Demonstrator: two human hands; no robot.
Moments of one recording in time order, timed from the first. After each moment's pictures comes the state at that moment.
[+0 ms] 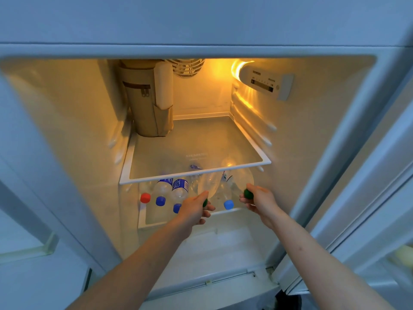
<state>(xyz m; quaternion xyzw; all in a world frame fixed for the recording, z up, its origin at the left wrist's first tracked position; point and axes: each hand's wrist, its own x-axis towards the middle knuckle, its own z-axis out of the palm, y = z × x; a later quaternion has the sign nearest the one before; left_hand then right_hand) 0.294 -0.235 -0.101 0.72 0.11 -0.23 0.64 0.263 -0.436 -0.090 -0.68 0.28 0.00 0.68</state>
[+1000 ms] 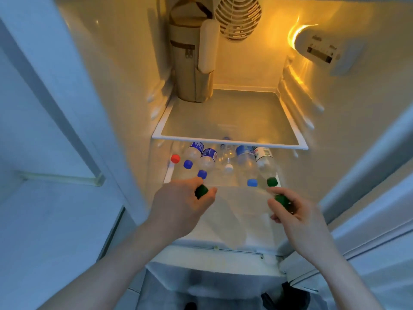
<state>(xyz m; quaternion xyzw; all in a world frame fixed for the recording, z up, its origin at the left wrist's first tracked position) 0.161 -0.180 -0.029 0.96 -0.06 0.10 0.24 0.144 -0.446 -0.047 -0.88 0.02 -0.04 0.48</state>
